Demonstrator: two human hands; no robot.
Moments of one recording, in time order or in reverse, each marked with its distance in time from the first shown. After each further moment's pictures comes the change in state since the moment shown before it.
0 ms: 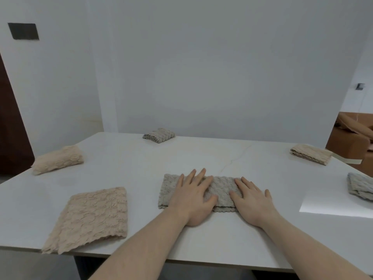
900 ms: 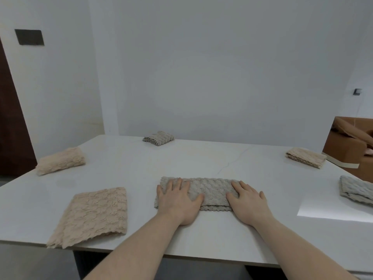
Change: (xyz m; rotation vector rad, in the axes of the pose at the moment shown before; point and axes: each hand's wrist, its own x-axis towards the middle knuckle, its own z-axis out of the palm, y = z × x) left_hand -0.014 -0.005 -0.003 0.008 -0.083 -0.392; right_hand -0.007 -0.001 -0.002 -0.006 0.059 0.005
